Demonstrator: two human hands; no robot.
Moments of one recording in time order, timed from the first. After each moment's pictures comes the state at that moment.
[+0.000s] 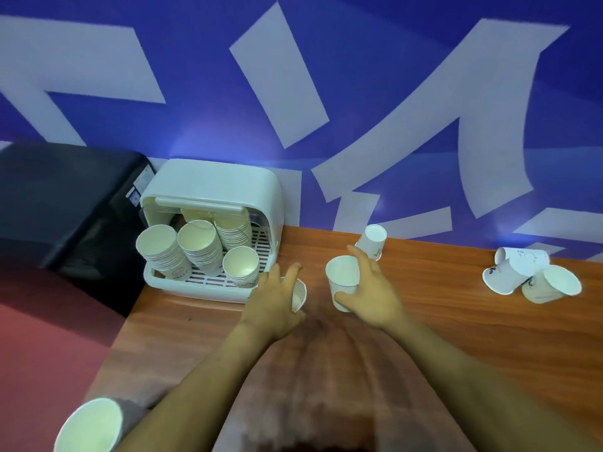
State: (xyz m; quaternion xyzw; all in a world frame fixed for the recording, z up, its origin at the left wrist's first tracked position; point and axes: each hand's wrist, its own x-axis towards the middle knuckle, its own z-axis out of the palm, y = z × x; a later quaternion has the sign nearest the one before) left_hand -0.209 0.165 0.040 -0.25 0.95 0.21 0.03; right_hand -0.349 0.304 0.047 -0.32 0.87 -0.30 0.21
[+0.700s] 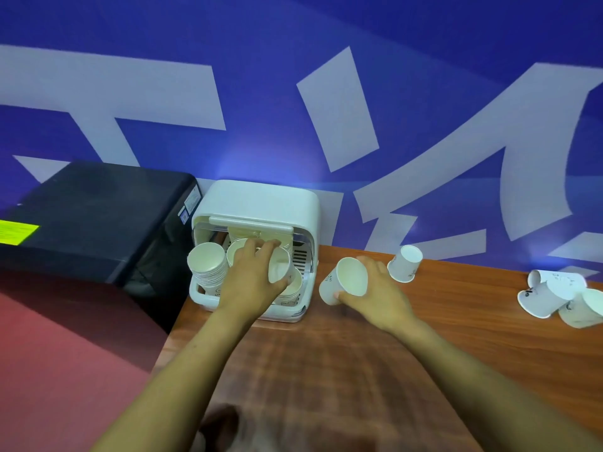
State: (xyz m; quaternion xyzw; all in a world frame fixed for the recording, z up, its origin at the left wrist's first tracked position) left_hand -0.156 0.053 0.087 -0.31 0.91 0.22 -0.15; right_hand -0.309 0.232 0.067 -0.32 0.89 -0.28 0.16
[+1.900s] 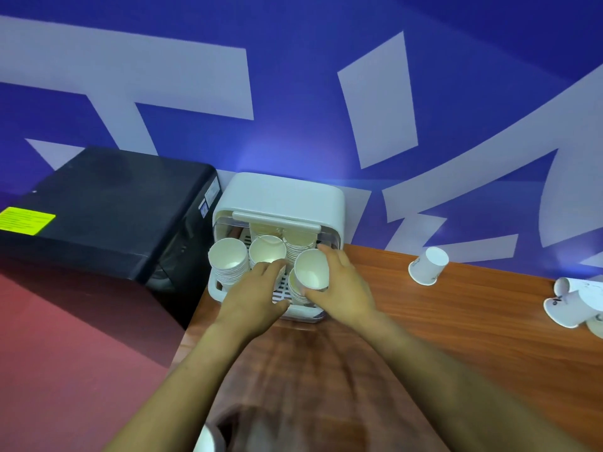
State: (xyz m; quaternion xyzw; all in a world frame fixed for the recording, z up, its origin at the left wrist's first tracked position) left_hand -0.118 0.028 0.071 -0.28 0.93 0.25 -0.03; right_hand -0.258 0.140 0.059 -0.41 0.86 -0.26 0.14
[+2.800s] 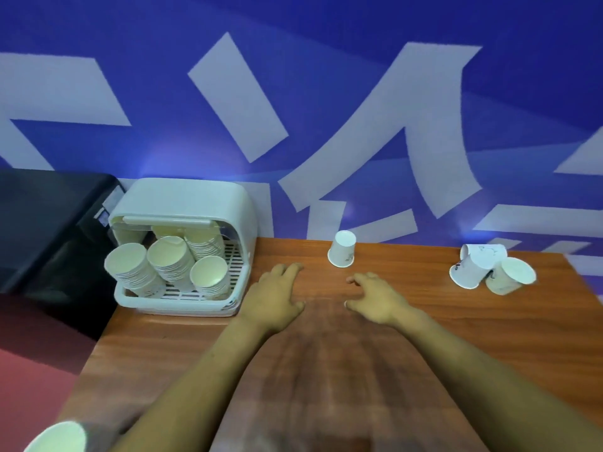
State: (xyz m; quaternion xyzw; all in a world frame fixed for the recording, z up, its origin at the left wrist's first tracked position) left_hand -0.236 0.187 0.078 -0.20 0.95 0.23 0.03; right_hand -0.383 0.346 0.055 -0.32 0.90 -0.15 0.27
